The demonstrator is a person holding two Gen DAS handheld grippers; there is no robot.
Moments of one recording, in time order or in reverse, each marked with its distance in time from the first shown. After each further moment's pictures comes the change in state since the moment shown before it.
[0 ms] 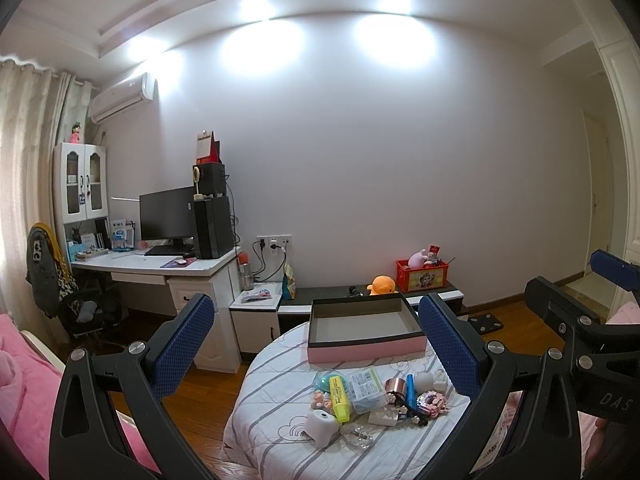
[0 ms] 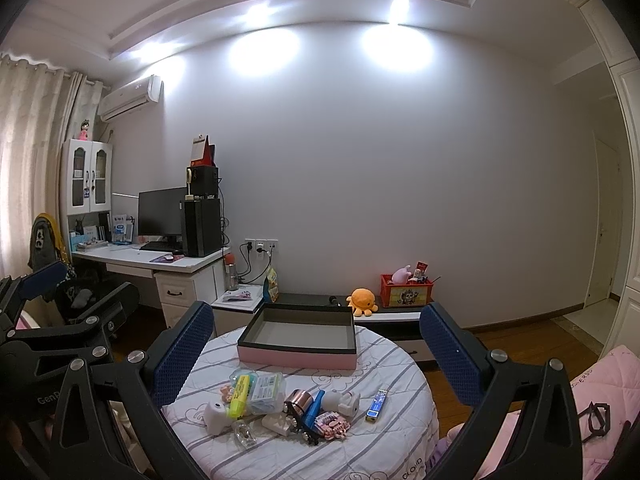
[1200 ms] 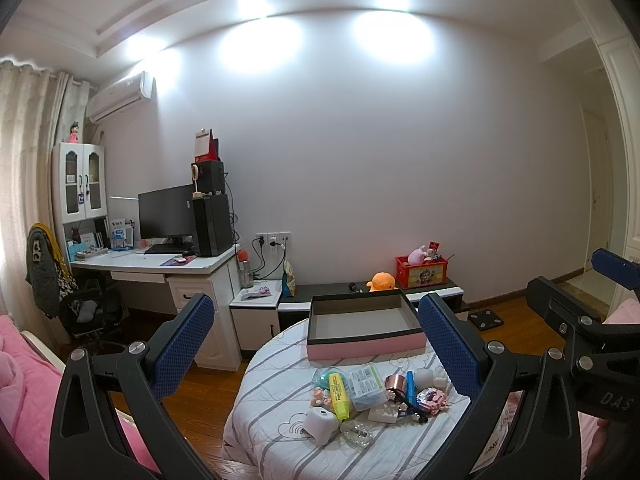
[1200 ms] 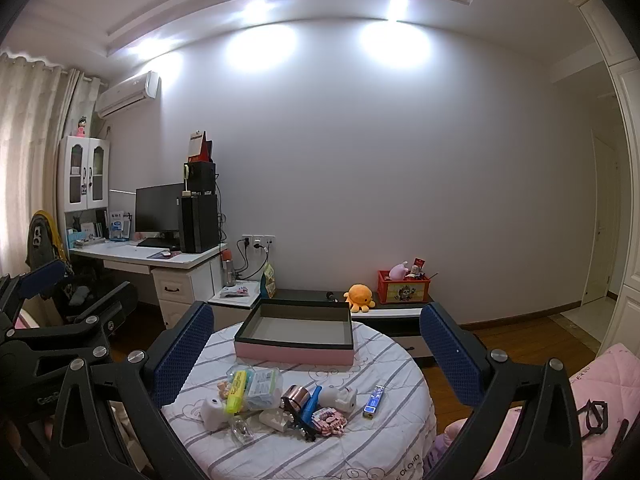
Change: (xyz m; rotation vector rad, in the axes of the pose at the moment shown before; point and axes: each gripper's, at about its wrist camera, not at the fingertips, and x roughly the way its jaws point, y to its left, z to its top) left arm -0.005 0.001 -0.002 0.002 0.001 -0.003; right arm 0.001 0.000 -0.002 0.000 0.014 -0.011
